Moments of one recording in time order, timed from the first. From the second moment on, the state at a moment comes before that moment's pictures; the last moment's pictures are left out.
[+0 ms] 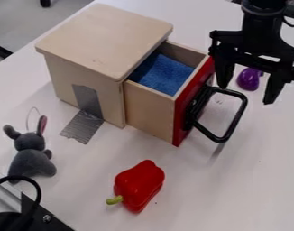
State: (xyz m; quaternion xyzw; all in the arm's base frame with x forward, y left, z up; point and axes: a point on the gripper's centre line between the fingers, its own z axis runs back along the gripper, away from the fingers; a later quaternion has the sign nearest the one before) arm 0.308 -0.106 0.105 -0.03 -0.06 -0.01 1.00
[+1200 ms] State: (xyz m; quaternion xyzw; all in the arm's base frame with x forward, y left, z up) arm 0.180 -0.035 0.029 0.00 -0.01 -0.10 0.99
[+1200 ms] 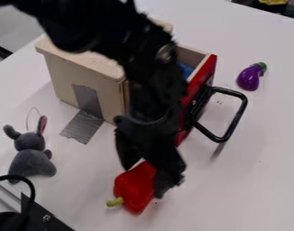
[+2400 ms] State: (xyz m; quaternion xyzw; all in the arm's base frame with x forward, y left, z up) arm 0.217 -0.046 0.124 -0.03 -0.08 -0.06 0.99
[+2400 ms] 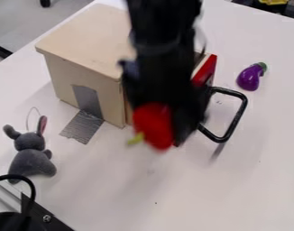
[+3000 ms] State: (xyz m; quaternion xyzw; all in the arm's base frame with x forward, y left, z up) arm 0.293 0.000 0.105 -0.01 -0.07 0.03 1.00
